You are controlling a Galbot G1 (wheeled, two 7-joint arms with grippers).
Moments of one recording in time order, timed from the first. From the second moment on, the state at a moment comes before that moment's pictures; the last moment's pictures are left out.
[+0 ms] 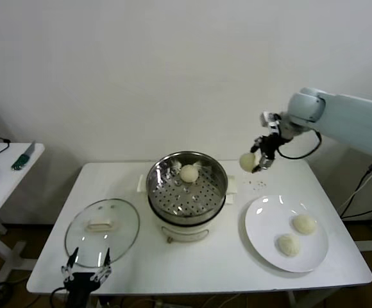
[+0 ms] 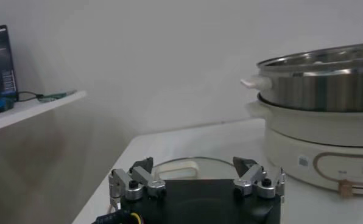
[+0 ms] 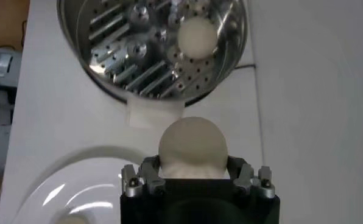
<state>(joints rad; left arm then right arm) 1.83 -1.49 -0.68 -2.05 0.00 -0.07 0.00 0.83 0.99 -1.61 1.16 0.78 -0.29 -0.98</state>
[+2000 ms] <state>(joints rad) 1.85 -1.48 -0.70 -2.07 0.03 -0.05 0.01 0.70 1.41 -1.66 0.97 0.80 -0.28 -1.04</state>
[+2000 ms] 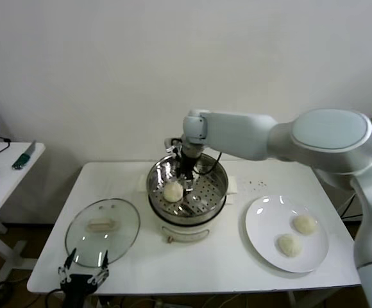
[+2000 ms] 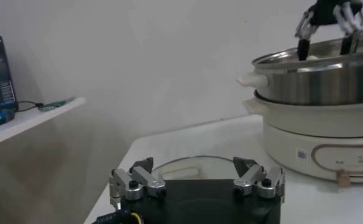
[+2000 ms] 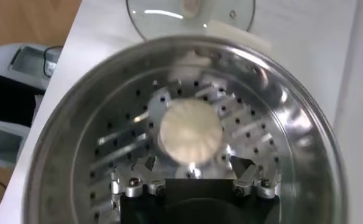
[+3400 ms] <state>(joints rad) 1.78 -1.49 -0.73 -2.06 0.05 0.01 0.01 0.39 0.55 -1.45 1.41 0.18 -0.23 -1.05</state>
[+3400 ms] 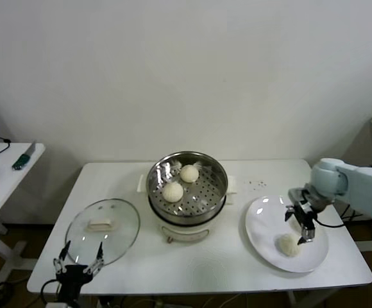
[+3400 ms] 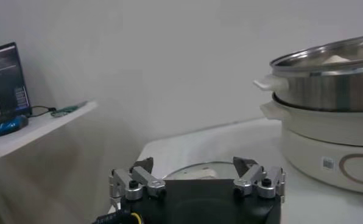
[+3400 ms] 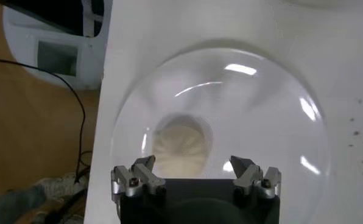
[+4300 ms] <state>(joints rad) 1.79 -1.50 -0.74 -2.05 0.05 0.01 0.01 0.24 0.61 -1.37 1.33 0.11 -0.21 -1.03</state>
